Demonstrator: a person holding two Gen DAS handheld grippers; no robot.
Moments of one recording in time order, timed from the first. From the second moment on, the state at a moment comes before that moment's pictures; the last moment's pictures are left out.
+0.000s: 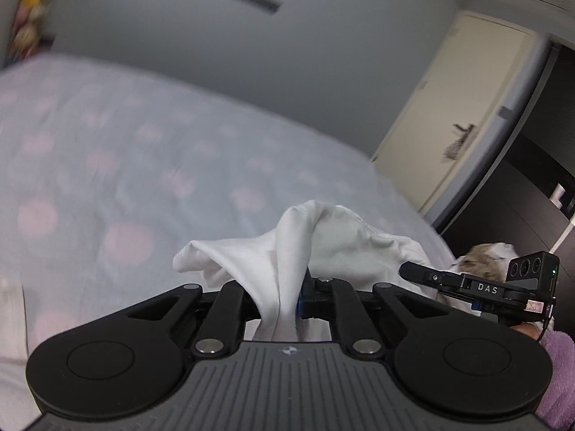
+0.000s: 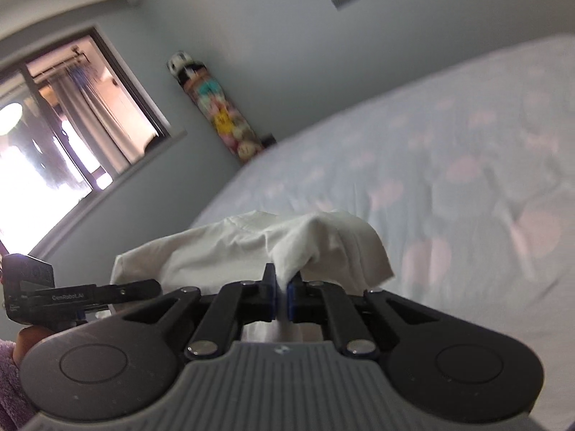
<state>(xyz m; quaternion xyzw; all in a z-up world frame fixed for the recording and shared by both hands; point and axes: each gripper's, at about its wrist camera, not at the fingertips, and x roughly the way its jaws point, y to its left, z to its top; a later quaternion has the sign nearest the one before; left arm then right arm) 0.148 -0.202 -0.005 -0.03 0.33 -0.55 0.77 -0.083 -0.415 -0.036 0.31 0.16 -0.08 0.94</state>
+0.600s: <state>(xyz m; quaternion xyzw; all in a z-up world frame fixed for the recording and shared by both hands) 0.051 -0.257 0.067 -0.06 0.27 -0.63 0.73 -0.243 -0.441 0.110 0.27 0.10 -0.12 0.95</state>
